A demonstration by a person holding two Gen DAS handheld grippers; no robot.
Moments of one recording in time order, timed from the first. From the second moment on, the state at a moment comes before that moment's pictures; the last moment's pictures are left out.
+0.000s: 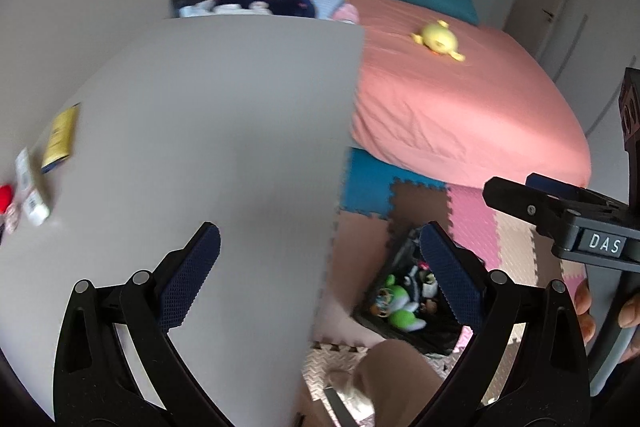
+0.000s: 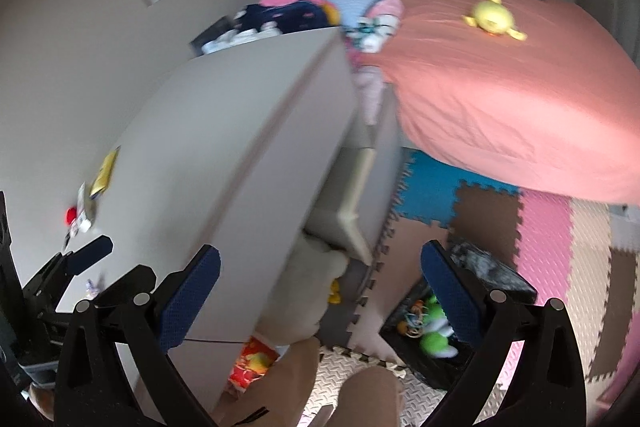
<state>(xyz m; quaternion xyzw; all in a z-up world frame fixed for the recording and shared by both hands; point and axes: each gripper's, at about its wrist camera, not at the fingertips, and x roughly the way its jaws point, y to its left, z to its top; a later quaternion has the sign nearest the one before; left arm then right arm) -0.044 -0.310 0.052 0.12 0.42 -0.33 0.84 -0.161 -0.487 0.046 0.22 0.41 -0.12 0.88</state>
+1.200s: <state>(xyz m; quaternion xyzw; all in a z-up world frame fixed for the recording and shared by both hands) 0.033 -0.011 0.030 -0.02 0.43 -0.08 0.90 -0.057 -0.207 0.011 0.02 0.47 0.10 0.87</state>
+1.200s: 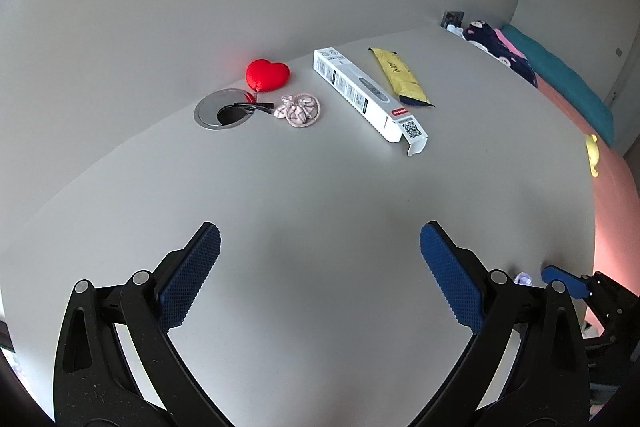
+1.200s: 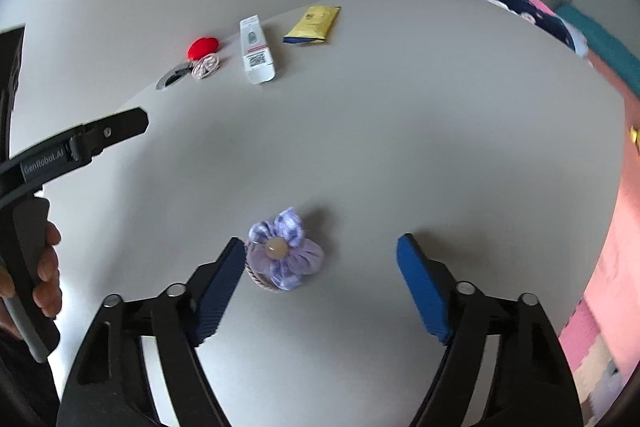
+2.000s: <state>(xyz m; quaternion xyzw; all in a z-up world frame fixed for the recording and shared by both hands) 0.101 -0.006 0.017 -0.02 0.44 -0.06 0.90 -0.024 -0.239 0.013 0.05 0.47 0.07 0.88</state>
